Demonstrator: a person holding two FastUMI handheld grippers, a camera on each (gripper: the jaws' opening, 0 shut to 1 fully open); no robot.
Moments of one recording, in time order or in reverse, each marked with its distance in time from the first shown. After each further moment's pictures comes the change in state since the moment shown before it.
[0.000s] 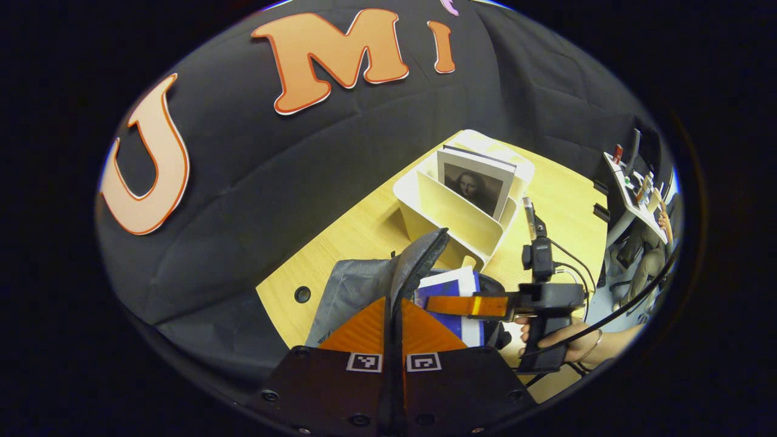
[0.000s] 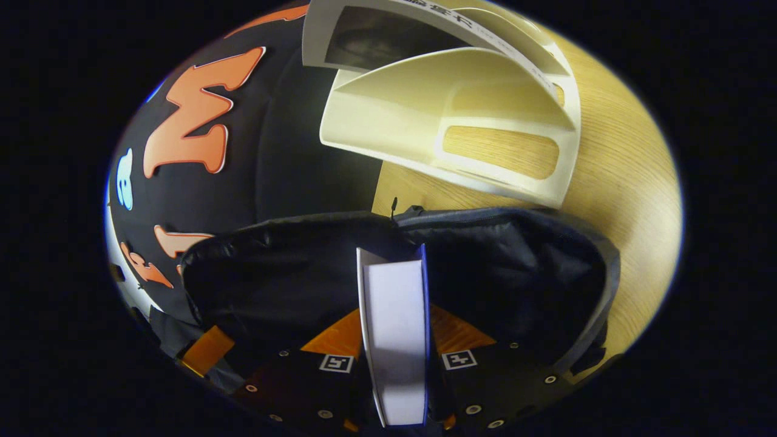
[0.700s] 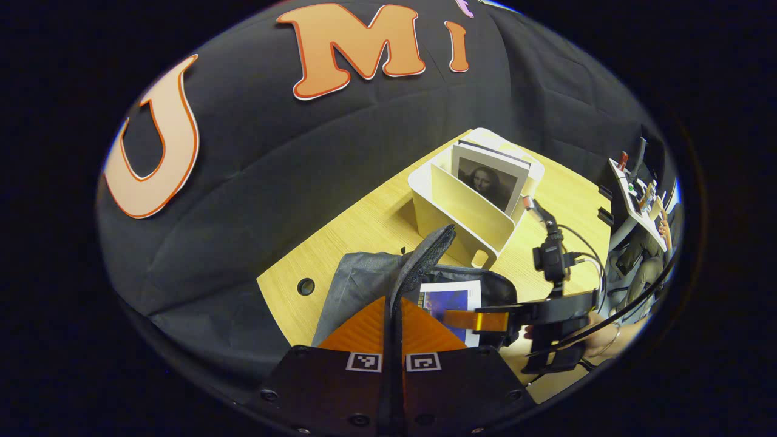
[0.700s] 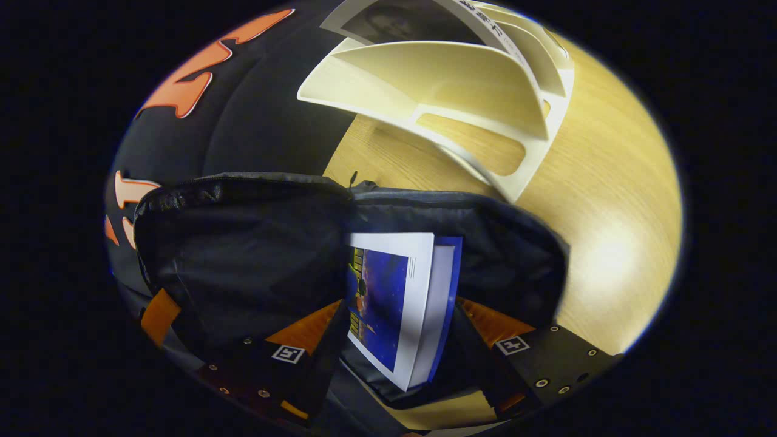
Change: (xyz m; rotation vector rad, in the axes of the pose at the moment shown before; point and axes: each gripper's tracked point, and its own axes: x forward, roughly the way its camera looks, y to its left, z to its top) left arm 0.014 0.028 -0.028 -0.069 0.008 -0.004; right arm -0.034 -0.055 -0.009 -0.232 0.094 -0.303
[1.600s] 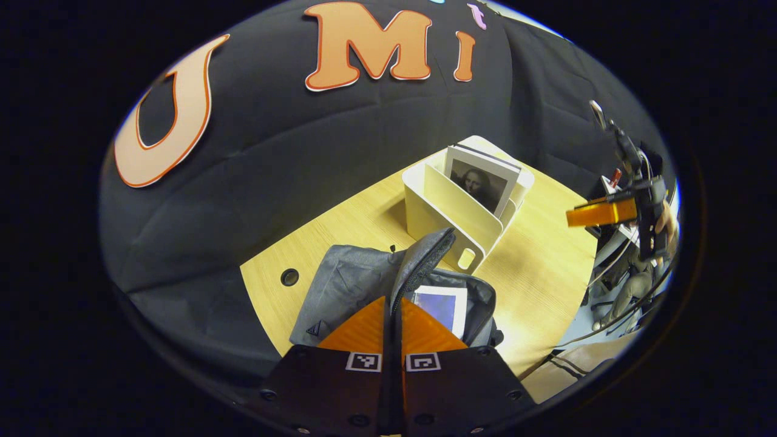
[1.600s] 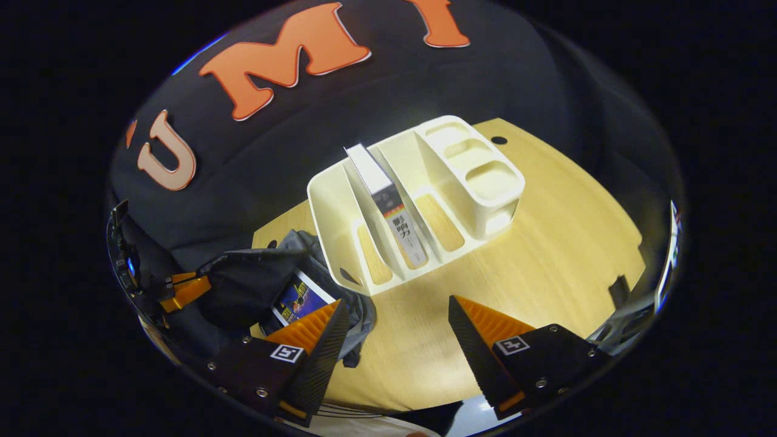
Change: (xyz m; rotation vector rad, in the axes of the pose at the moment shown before) left arm -0.010 -0.021 -0.017 -0.083 -0.041 -0.057; right arm -0.220 -0.051 0.175 -0.532 -0.172 -0.249
